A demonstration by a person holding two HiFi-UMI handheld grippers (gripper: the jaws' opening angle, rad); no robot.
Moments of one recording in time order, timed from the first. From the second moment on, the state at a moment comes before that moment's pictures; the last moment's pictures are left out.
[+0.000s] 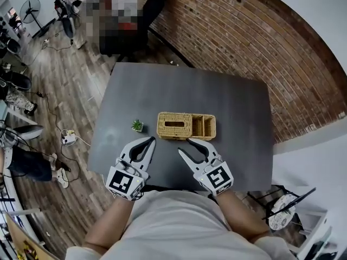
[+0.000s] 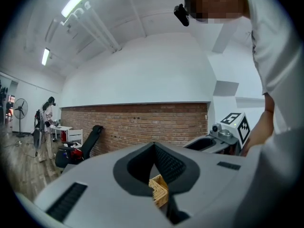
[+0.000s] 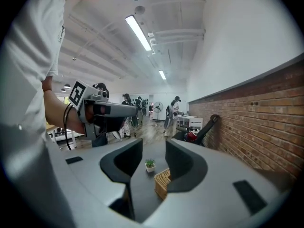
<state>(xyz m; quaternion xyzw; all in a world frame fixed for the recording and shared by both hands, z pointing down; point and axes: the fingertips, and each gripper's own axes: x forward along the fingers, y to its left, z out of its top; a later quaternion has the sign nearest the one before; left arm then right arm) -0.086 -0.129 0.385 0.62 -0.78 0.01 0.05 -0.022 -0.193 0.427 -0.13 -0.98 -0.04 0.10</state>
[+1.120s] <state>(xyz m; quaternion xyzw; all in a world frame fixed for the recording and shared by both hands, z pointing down) -0.165 -0.181 0.521 0.64 -0.74 0.04 0.17 -0.105 -0.227 0.588 -0.22 -0.93 -0.04 0.28</state>
